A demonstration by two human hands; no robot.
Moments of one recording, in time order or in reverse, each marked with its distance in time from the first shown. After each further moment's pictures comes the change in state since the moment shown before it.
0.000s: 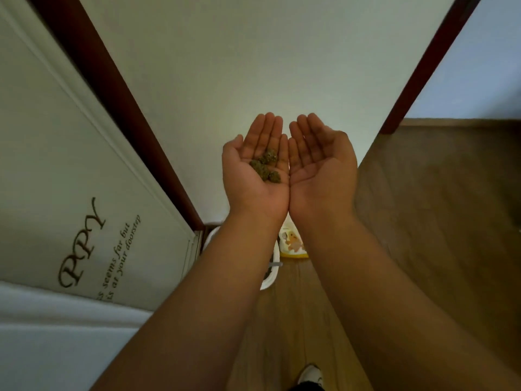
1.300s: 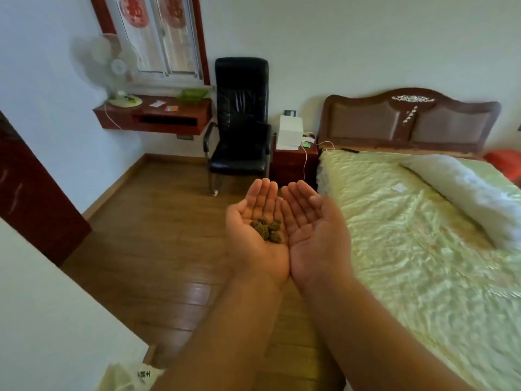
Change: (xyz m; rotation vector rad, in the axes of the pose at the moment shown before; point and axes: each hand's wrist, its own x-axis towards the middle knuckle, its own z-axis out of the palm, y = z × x) left_hand -0.198 -0.221 0.124 0.451 -0.467 -1.302; right_hand -0.193 -0.216 -0.078 0.353 0.733 -1.138
